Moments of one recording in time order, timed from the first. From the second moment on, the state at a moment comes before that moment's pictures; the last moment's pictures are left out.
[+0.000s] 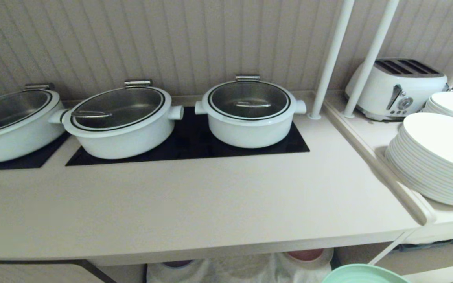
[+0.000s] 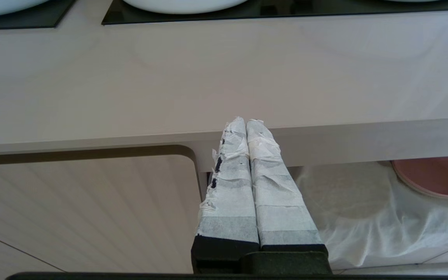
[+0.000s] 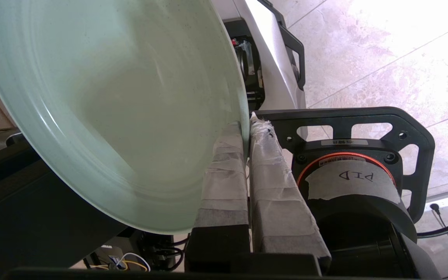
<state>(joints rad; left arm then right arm) 0.00 0.00 0.00 0.02 -0.01 -0.01 0.33 1.04 -0.54 0.69 0.11 0.55</state>
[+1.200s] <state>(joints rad) 0.00 0.00 0.00 0.02 -0.01 -0.01 0.33 1.05 -0.54 0.68 0.11 0.56</state>
